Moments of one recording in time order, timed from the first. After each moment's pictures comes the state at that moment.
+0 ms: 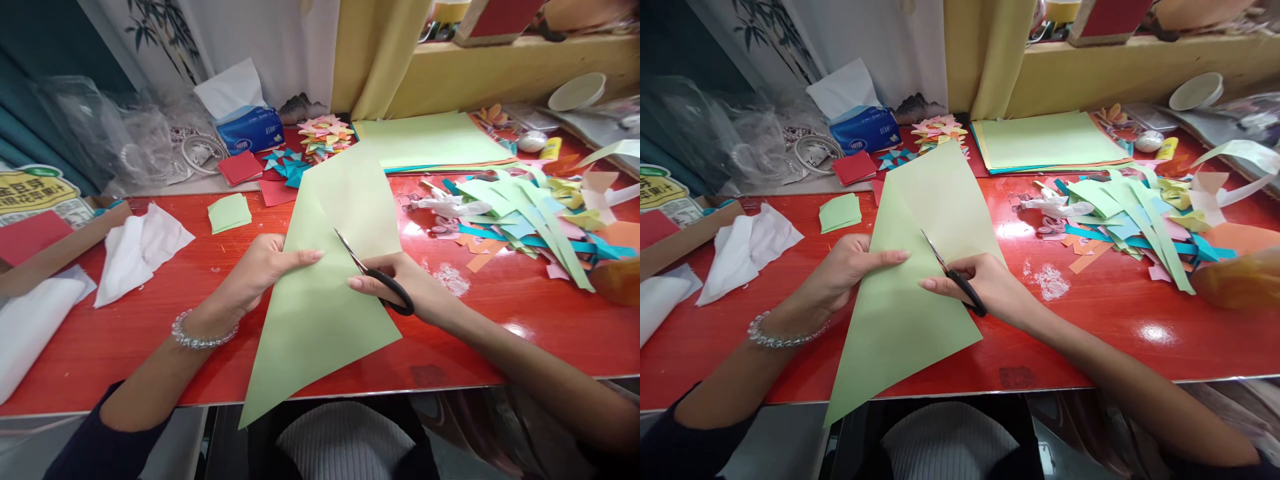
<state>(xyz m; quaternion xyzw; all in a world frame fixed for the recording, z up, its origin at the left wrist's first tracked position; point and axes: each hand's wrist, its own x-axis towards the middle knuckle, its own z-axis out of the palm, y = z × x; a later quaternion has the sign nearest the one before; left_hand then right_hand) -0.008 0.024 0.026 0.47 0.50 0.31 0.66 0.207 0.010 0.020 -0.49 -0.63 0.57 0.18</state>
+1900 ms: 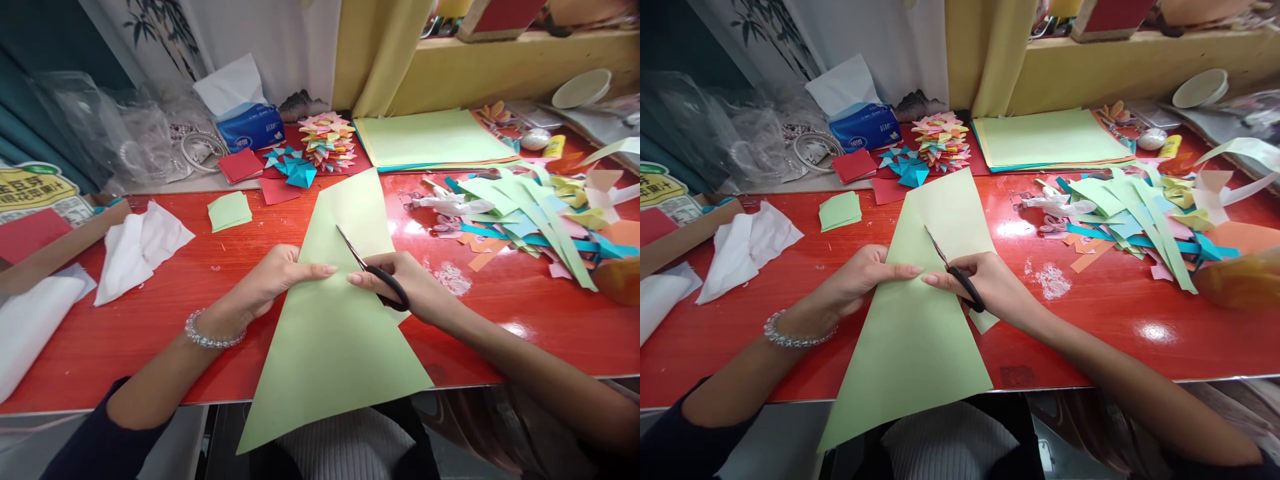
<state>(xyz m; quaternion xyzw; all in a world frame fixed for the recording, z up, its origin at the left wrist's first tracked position) -0.002 0.024 0.014 0.42 0.47 0.25 0.74 0.203 0.011 0.014 -0.50 -0.61 0.57 0.22</state>
